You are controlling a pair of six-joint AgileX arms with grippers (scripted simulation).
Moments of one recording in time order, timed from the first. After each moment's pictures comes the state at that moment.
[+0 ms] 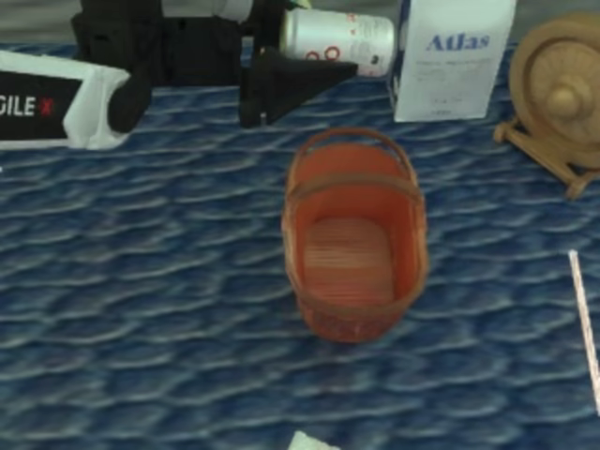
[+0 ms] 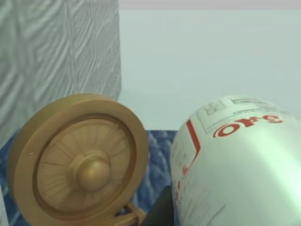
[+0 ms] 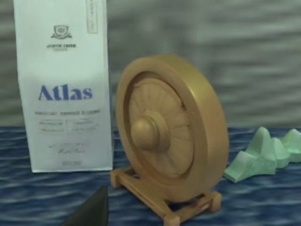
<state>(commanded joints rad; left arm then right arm) -0.32 2.07 1.32 0.71 1.27 0.04 0.00 0.00 0.00 0.00 0.00 0.00</state>
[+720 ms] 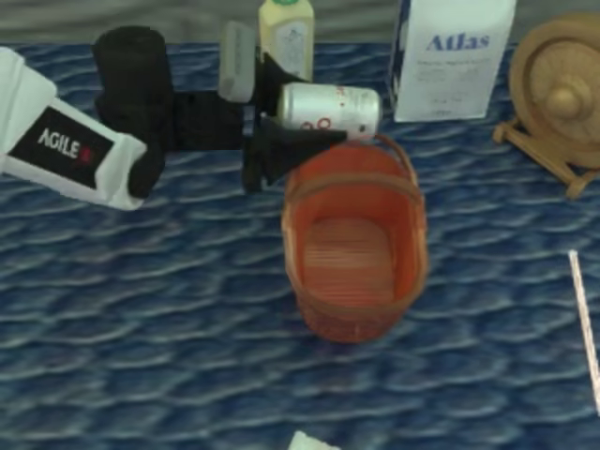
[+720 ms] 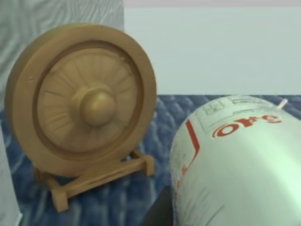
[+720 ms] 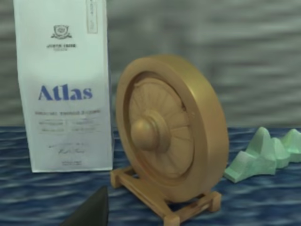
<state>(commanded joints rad) -0.30 2.28 1.25 1.00 1.27 0.04 0.00 0.00 0.00 0.00 0.00 0.00</state>
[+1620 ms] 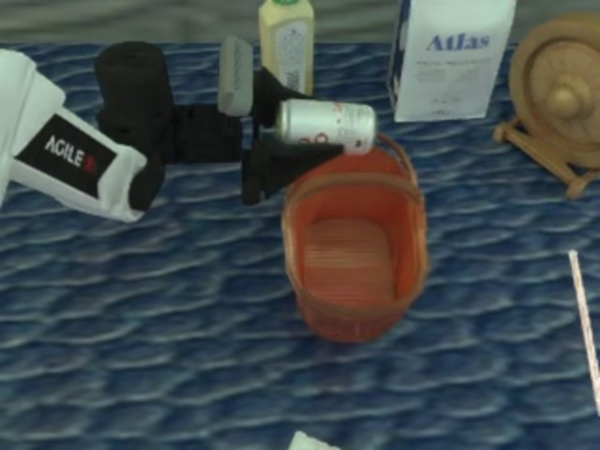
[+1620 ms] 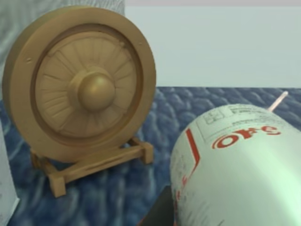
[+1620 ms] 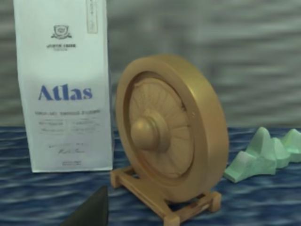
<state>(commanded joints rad) -0.30 2.31 1.24 1.04 1.27 0.04 0.00 0.00 0.00 0.00 0.00 0.00</state>
